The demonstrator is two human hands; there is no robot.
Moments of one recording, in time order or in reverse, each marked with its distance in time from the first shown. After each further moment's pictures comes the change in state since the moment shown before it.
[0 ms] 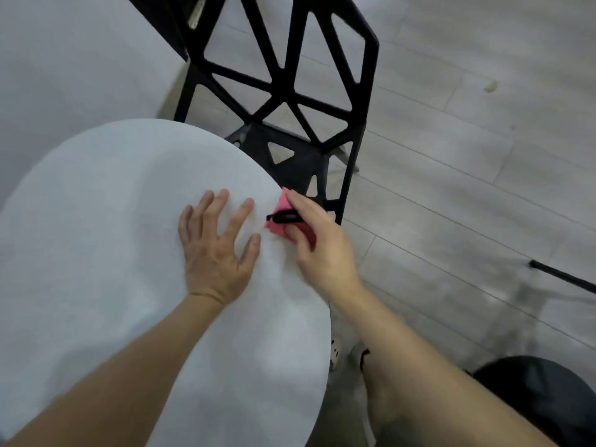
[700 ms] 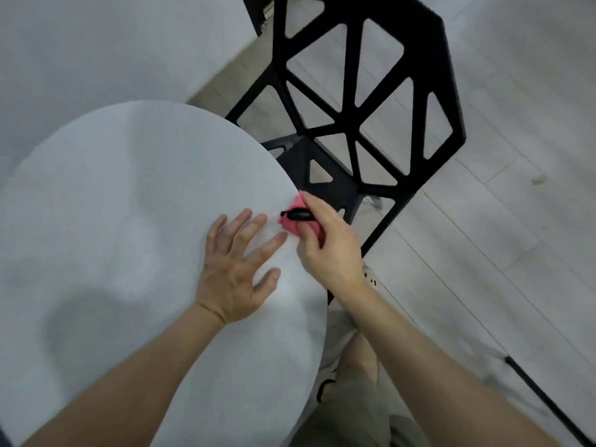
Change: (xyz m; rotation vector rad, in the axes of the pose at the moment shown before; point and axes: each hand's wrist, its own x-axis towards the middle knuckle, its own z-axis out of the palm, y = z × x) left_hand 0.002 0.005 -0.001 -0.056 -0.020 -0.024; right_hand 0.095 -0.023 0.006 -0.132 -0.229 -0.092
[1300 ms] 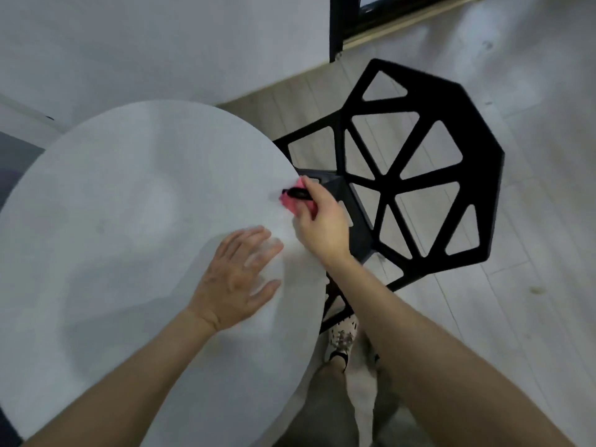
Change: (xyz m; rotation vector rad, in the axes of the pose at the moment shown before) left_hand 0.013 0.003 -0.034 -0.122 0.037 -0.265; right_hand 0.116 -0.045 0.028 -0.055 -0.265 -0.085
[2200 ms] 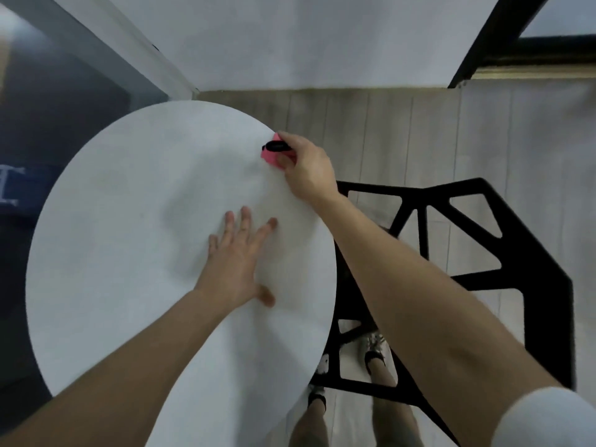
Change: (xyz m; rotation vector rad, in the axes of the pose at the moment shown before) left_hand 0.114 -0.031 -0.052 0.045 -0.566 -1.015; right_hand 0.229 -0.094 0.101 -0.150 -0.574 -0.287
